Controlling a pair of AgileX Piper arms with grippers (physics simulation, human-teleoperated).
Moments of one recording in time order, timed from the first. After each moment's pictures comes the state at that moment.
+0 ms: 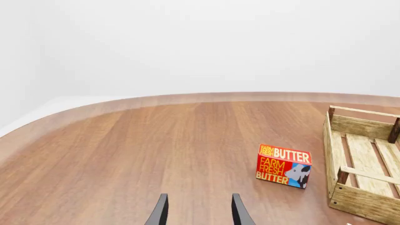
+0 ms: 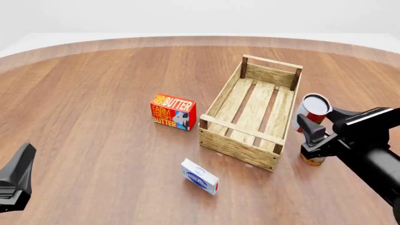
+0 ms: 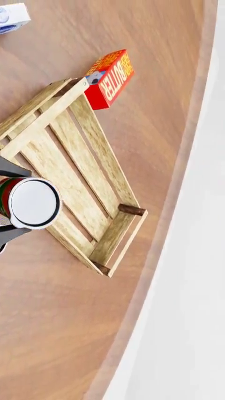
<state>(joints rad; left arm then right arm) 0.00 0.00 0.00 0.00 0.00 0.24 1.05 -0.19 -0.60 -0.18</state>
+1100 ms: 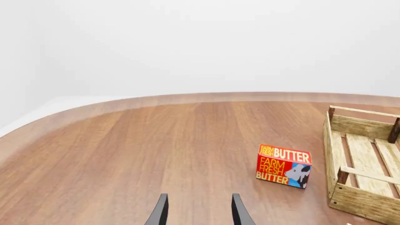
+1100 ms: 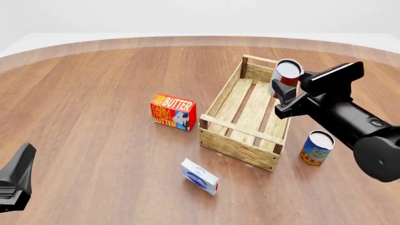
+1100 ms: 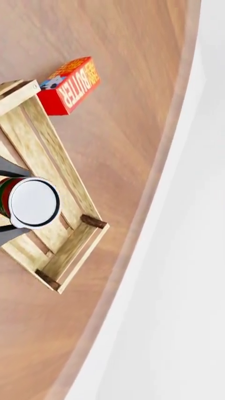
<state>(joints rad) 0.00 0.00 0.00 0.00 0.00 0.31 1.28 -0.49 -0.60 -0.22</state>
